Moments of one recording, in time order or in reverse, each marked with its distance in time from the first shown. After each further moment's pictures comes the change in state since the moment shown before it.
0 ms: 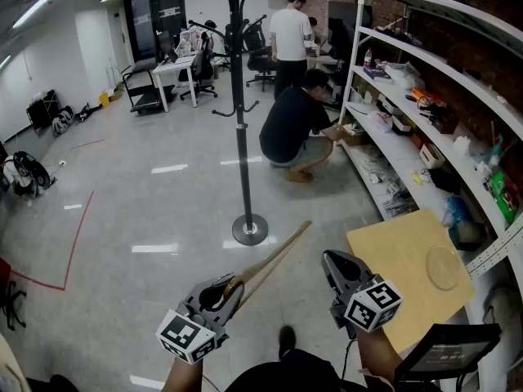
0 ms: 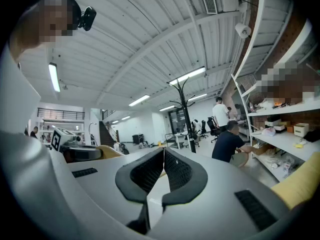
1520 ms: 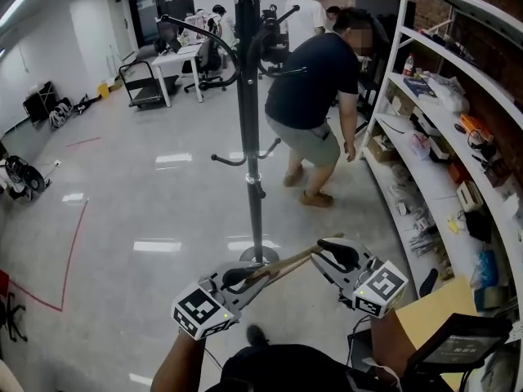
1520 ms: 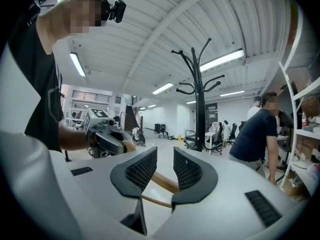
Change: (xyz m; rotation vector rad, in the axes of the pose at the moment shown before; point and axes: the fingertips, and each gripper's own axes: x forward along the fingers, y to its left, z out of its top) left arm 0.284 0.268 0.014 0.055 0.134 -0.213; right arm 0.352 -0.150 0.047 -0.253 0.088 0.379
